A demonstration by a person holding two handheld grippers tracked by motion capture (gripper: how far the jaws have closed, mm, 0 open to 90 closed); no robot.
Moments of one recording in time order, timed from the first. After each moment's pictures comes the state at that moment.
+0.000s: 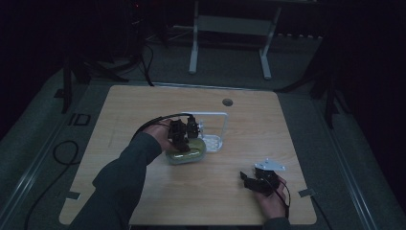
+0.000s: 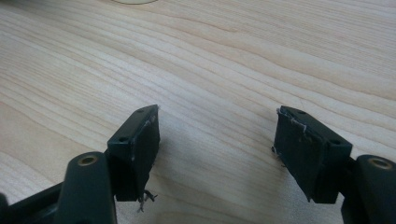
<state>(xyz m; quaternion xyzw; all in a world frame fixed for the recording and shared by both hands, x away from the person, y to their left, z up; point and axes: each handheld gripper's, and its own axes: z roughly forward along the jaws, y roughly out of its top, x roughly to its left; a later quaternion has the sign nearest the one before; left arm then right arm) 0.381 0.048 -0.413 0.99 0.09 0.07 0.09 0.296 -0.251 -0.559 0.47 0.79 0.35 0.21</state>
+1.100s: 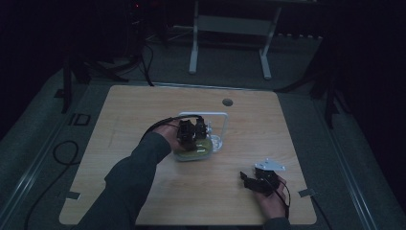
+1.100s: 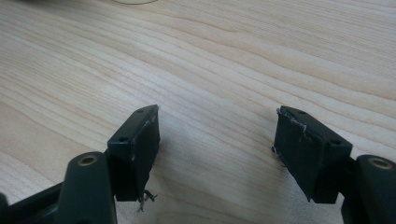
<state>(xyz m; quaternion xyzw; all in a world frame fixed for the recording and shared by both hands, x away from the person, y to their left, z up) 0.387 0.026 -0.423 0.99 0.05 0.10 0.09 0.296 -0.251 -0.559 0.47 0.79 0.35 0.21</state>
